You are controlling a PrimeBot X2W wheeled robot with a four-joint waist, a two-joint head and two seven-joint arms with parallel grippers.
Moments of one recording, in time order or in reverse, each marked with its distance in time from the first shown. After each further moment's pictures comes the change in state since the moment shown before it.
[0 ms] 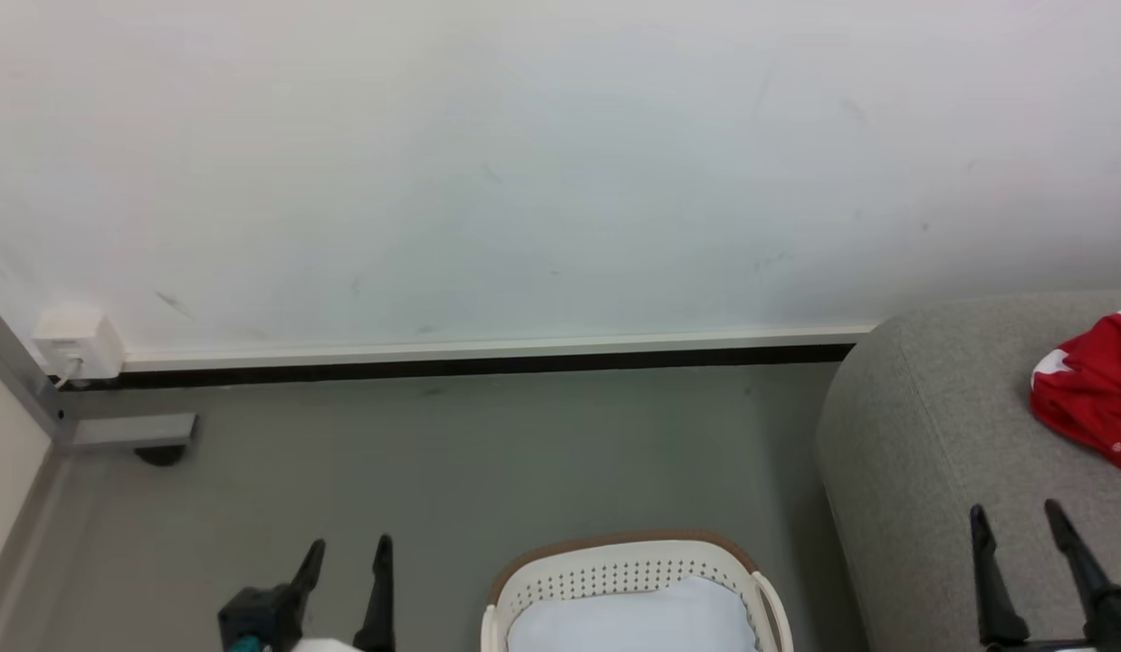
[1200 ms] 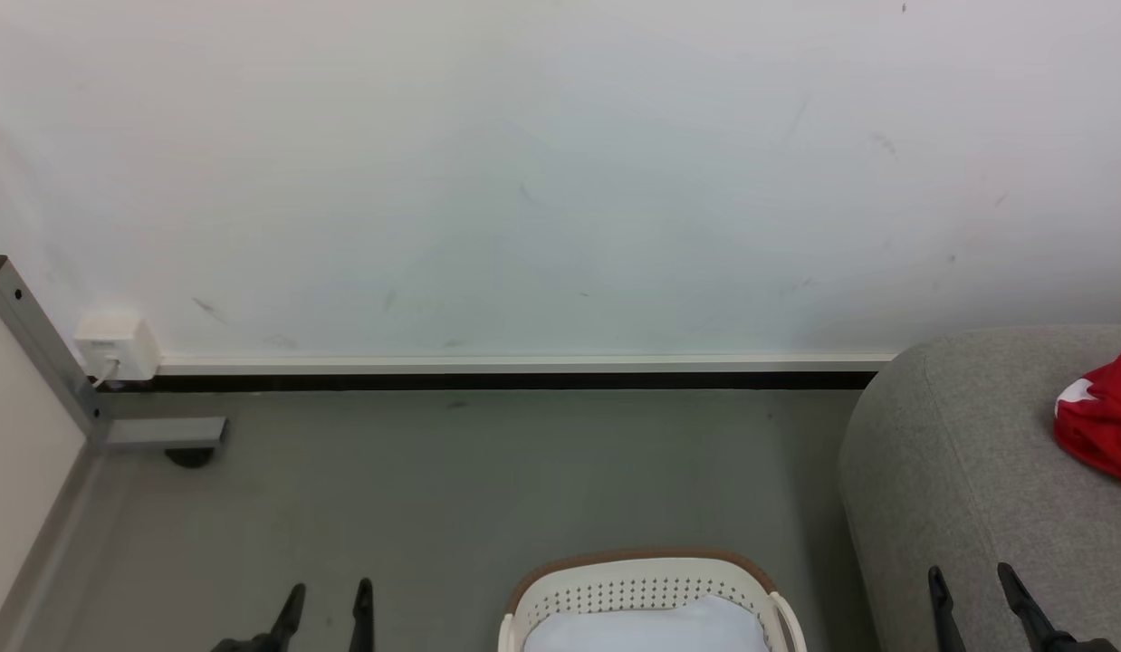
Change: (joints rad) left arm 0.113 -0.179 0.322 0.051 0.280 -0.207 0.000; right arm 0.046 0.059 0.020 0.093 -0.011 0.000 0.000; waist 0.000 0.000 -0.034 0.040
